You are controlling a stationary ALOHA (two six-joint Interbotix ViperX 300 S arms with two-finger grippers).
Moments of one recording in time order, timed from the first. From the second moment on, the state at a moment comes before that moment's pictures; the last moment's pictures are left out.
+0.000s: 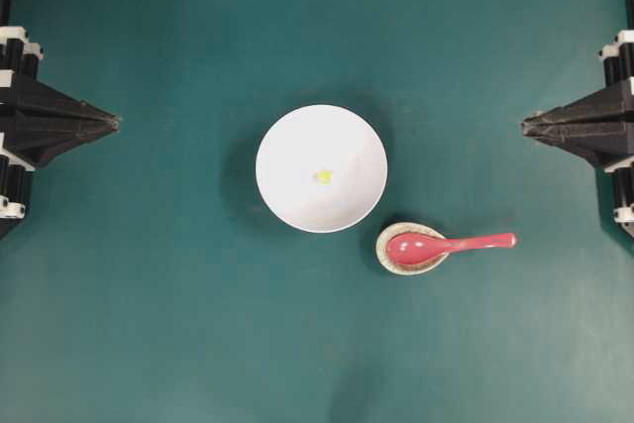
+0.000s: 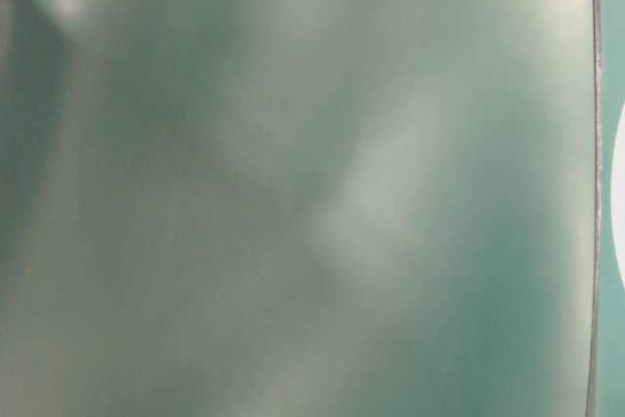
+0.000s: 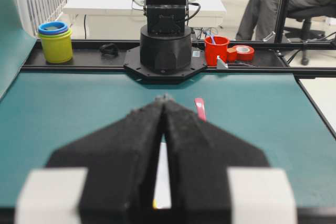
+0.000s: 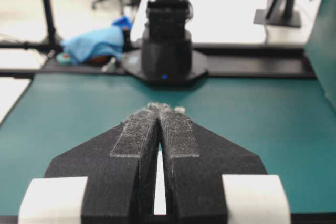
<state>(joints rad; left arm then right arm) 0.00 -0.97 1.18 0.00 -0.29 0.00 0.00 -0.96 1.17 0.00 -0.29 0.00</state>
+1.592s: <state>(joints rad) 0.00 -0.99 1.18 0.02 -0.25 0.01 0.15 -0.53 1.33 0.12 -0.67 0.01</state>
